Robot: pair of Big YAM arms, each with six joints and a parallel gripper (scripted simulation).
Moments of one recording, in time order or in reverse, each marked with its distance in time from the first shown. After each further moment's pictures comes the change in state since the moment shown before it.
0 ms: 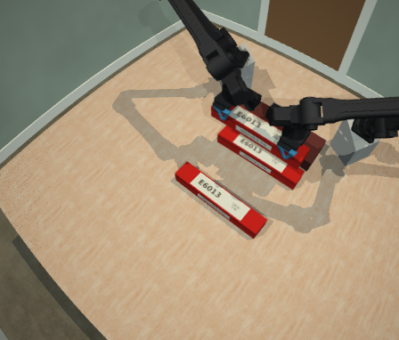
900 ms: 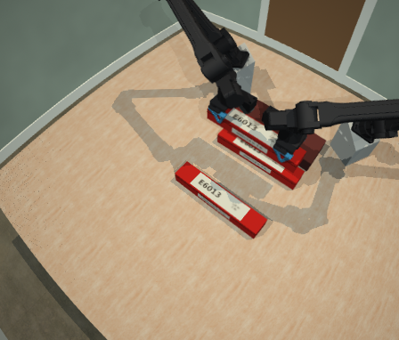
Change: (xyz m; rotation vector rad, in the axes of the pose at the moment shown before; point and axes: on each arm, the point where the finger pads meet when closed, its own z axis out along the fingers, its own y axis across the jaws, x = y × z) left arm -0.005 0.016 0.004 0.002 -0.007 -0.002; right arm 0.005 -0.017 0.003 -0.001 -0.002 -0.002
